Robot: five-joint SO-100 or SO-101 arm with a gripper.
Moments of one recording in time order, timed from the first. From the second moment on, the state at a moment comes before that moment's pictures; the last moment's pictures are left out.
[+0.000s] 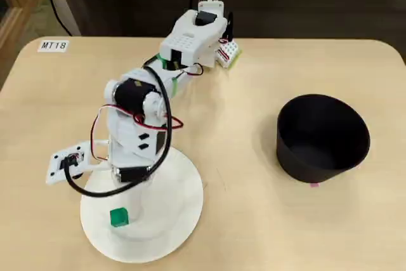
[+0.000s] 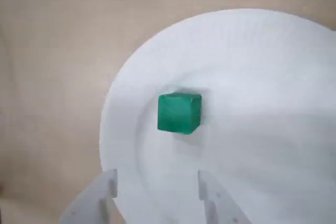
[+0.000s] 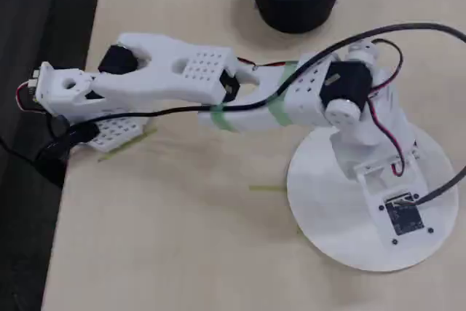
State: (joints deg) arm 20.4 17.9 -17.4 99.0 -36.3
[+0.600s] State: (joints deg) arm 22.7 13.2 -17.4 88.6 -34.4
